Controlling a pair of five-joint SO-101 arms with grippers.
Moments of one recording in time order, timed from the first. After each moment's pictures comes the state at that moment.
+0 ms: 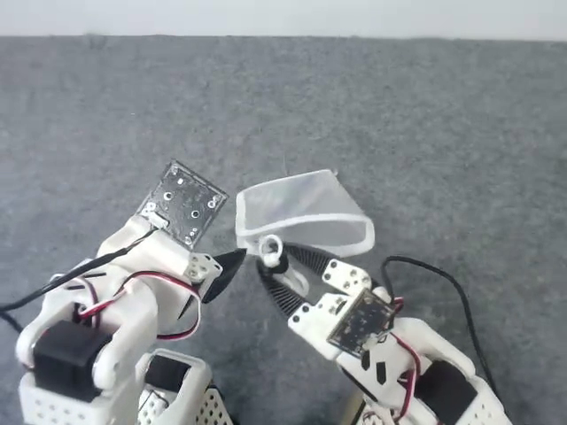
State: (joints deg) left arm 9.1 -62.5 23.7 97.8 -14.1; right arm -48.8 -98.0 69.9 45.3 14.8
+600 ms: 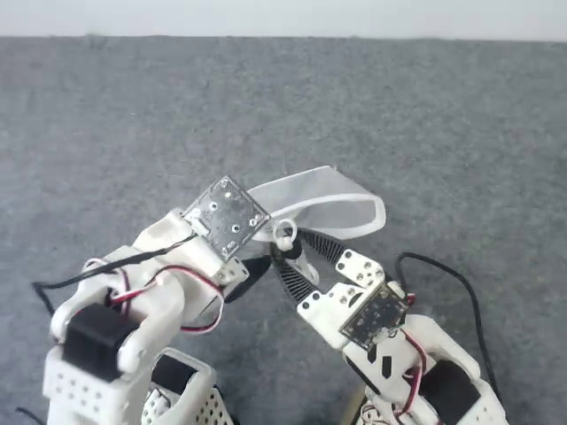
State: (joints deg) left arm 17.8 -62.3 31.1 89.7 -17.8; right arm -44.7 -98.4 69.2 44.7 14.8
